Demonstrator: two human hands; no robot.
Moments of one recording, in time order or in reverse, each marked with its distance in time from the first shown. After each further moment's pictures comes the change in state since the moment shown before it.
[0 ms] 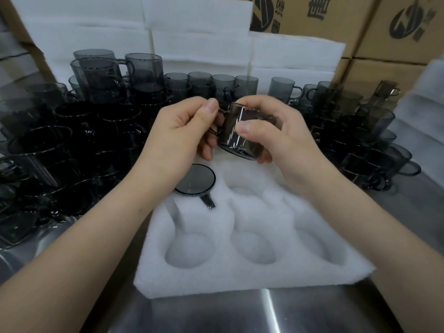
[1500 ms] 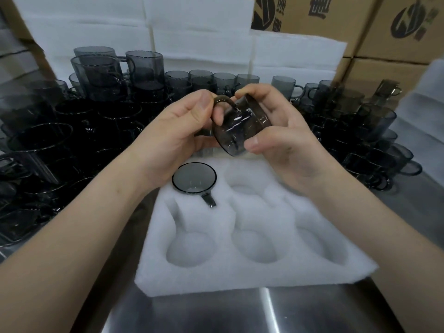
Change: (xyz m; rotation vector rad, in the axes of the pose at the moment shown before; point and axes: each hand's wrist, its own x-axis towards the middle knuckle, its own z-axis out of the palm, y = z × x) left_hand 0.007 -0.003 -0.010 -0.353 -0.313 -0.109; right_hand 0.006 0.012 -0.005 0.367 -0.162 0.018
